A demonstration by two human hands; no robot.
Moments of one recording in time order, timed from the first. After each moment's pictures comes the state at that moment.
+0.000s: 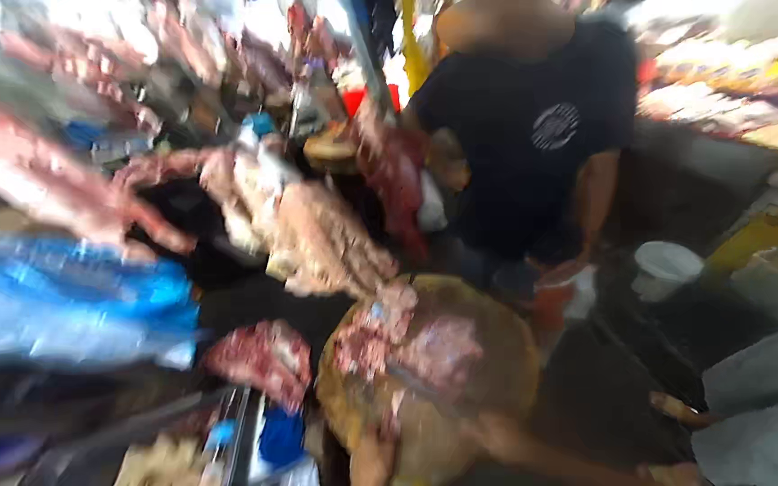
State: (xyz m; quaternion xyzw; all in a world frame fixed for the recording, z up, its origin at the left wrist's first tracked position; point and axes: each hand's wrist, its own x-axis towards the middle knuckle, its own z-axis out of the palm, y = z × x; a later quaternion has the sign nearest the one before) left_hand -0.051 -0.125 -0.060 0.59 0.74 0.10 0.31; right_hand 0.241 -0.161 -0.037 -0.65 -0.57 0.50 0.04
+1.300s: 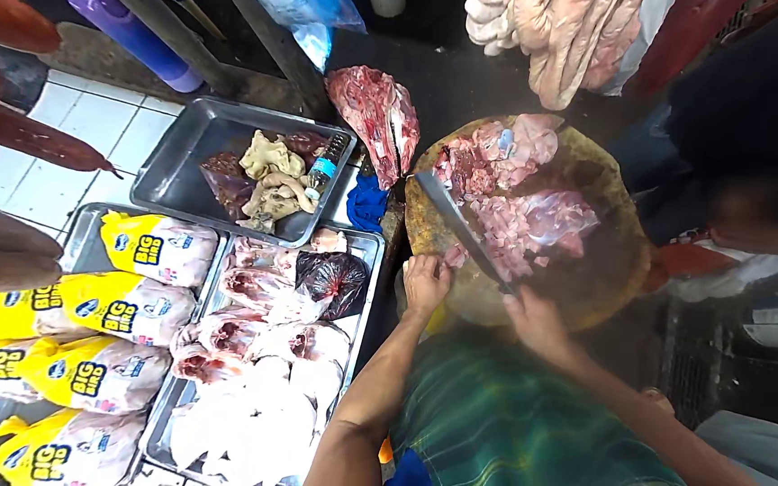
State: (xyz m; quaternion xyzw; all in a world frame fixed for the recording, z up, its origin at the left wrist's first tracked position) left_hand -0.064 -0.174 -0.139 0.58 0.75 0.30 0.04; right_hand 0.192 -0.163 -0.028 -0.53 -0.78 0.31 0.12
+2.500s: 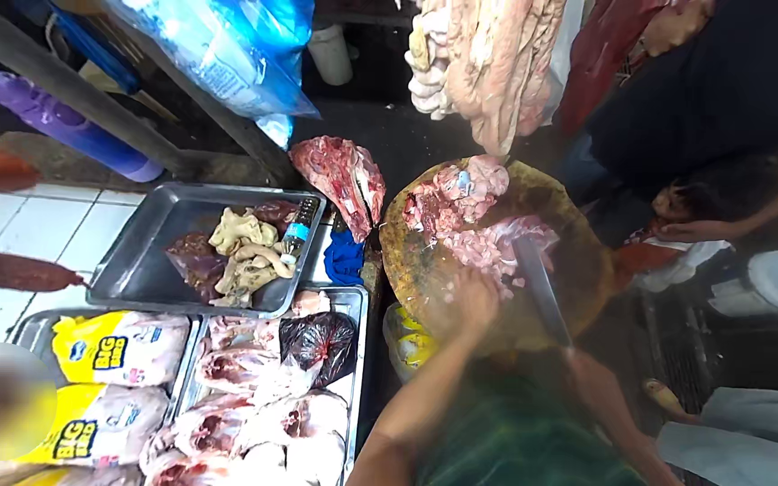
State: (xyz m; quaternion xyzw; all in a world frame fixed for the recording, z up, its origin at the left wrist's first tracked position) left_hand 0.052 -0.092 -0.073 0.57 0.74 0.23 0.27; right_hand 0.287 -0.232 -0.029 -0.74 -0.52 0.40 0.13
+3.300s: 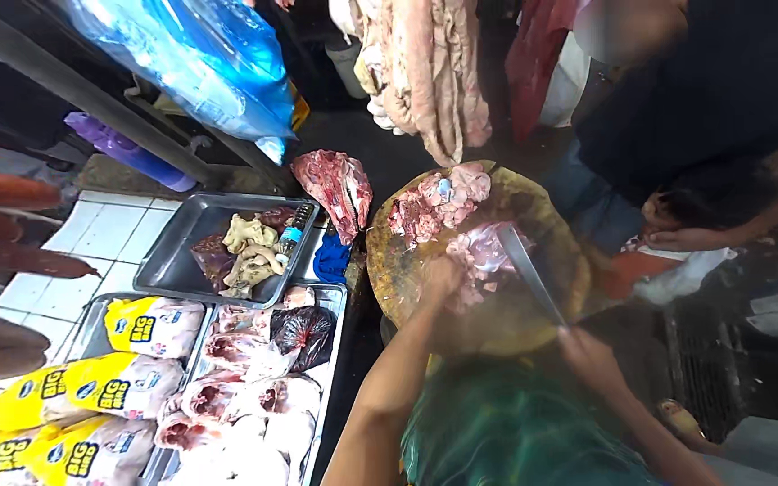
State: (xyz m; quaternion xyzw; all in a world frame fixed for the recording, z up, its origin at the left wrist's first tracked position) left_hand 0.056 -0.032 -0.057 0.58 0.78 0.05 0.24; right_hand 0.396 -0.158 -0.046 -0.67 -0.60 0.41 0.13
